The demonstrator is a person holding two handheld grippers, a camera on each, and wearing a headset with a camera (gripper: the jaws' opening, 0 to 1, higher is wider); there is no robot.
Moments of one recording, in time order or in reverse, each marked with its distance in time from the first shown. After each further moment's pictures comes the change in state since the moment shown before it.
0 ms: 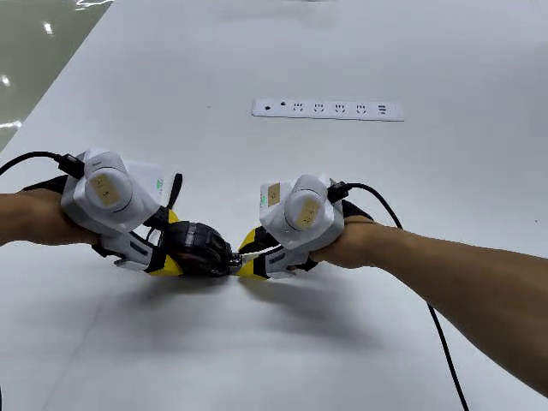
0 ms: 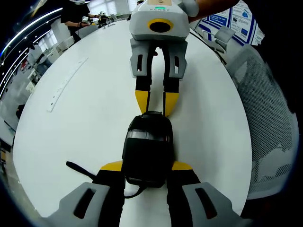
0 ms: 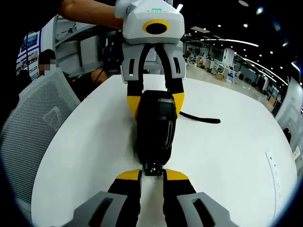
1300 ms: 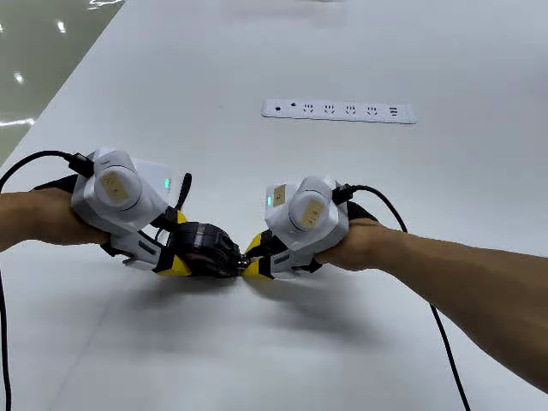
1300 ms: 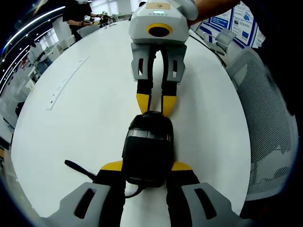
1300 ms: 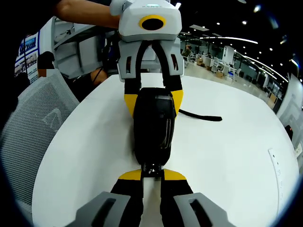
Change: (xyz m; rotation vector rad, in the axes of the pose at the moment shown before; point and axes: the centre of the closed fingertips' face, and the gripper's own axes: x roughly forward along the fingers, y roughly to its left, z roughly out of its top) left arm 0.002 -0.002 -0.001 -0.018 -0.007 -0.011; right arm 0.006 0.001 -0.002 0.020 0.007 0.015
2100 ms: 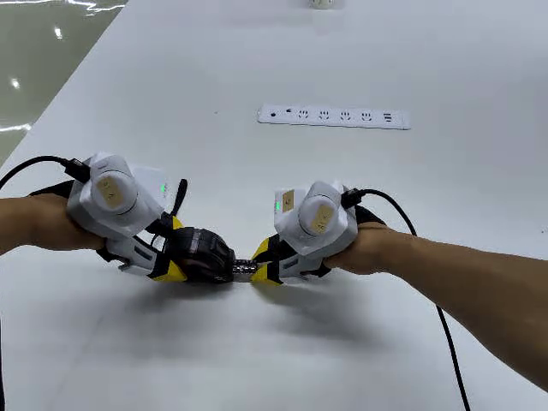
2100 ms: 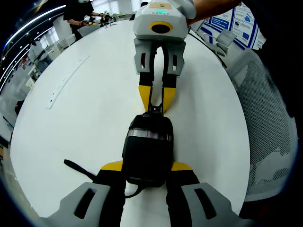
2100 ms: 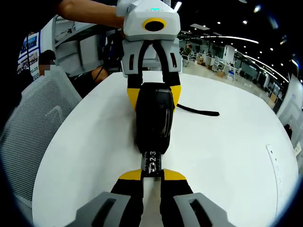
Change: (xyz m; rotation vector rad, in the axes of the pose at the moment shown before) left arm 0.000 0.001 0.000 -0.012 0.001 -0.006; right arm -0.014 -0.001 -0.013 -0.002 0.017 -0.001
